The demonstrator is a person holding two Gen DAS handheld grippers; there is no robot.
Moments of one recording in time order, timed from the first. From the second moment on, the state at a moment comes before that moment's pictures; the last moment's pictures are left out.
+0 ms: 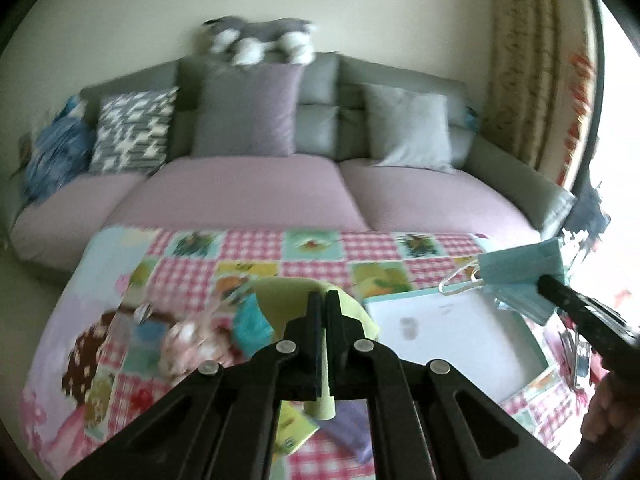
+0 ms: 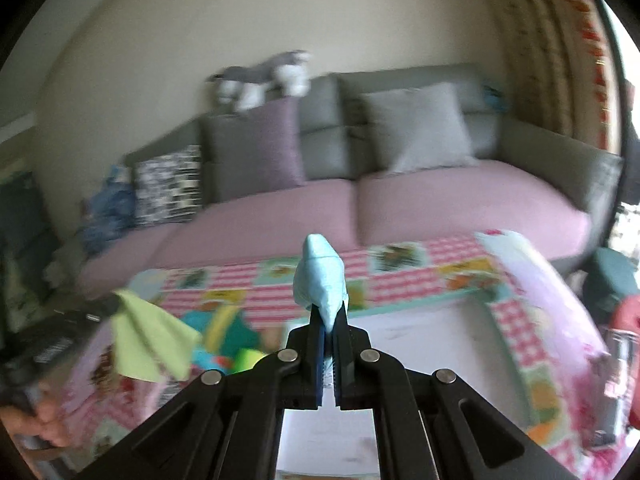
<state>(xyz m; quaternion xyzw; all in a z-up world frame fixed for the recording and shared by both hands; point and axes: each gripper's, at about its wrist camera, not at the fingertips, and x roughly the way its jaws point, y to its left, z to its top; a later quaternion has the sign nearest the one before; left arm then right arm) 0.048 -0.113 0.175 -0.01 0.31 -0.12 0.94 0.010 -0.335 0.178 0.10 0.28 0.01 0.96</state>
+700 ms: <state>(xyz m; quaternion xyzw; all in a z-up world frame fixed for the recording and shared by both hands) 0.089 -0.279 0.082 0.09 0.36 -0.23 0.90 0.059 -0.420 0.090 0.08 0.40 -0.17 0.90</state>
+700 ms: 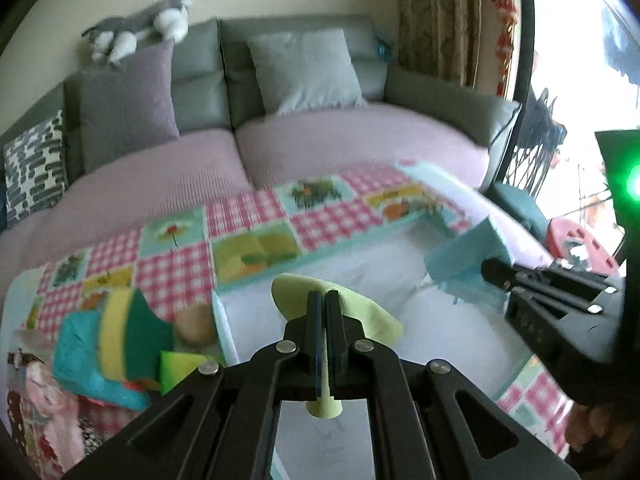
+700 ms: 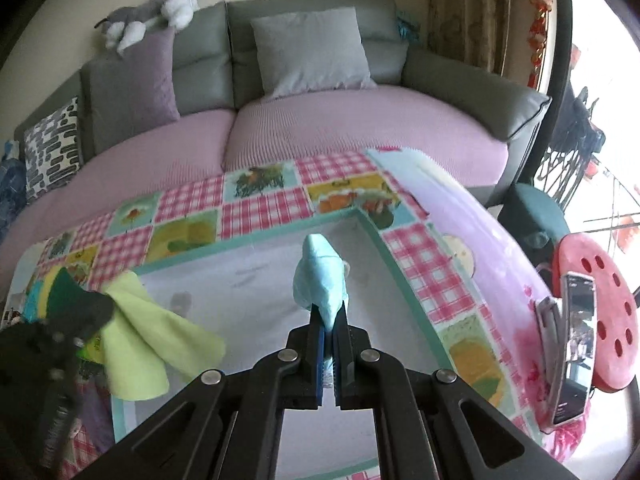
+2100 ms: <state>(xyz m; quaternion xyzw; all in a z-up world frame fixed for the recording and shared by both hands) 0.110 -0.194 0.057 0.02 0.48 -0.07 0.87 0.060 -0.394 0.067 0.04 0.51 -0.13 0.85</state>
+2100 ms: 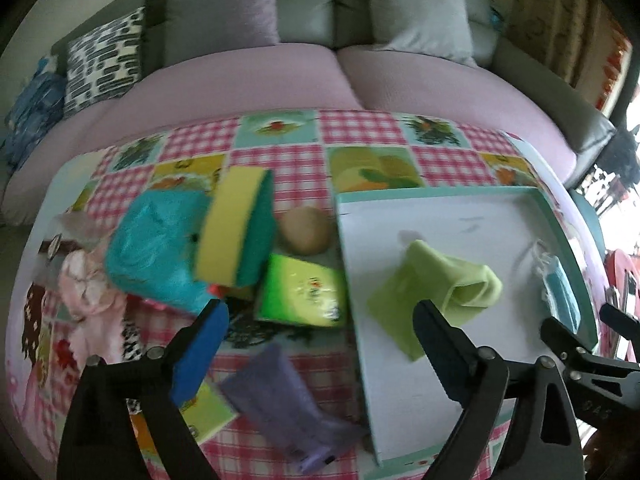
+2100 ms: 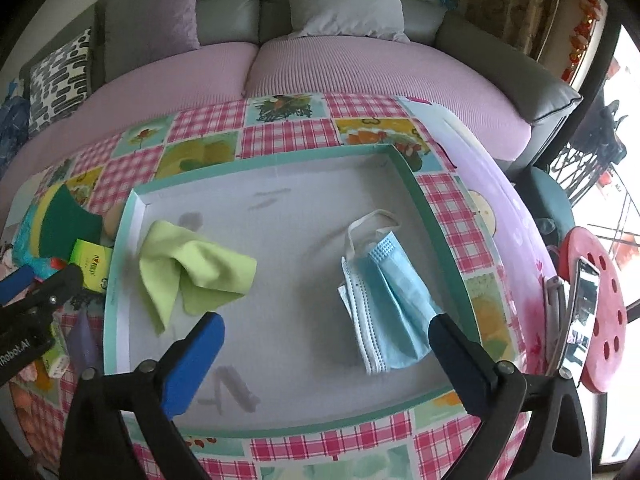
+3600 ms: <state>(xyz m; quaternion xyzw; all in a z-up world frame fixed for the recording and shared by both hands) 0.099 0.008 0.023 -0.11 0.54 0.04 0.84 0.075 -0.172 0.017 -0.07 0.57 0.12 0.81</state>
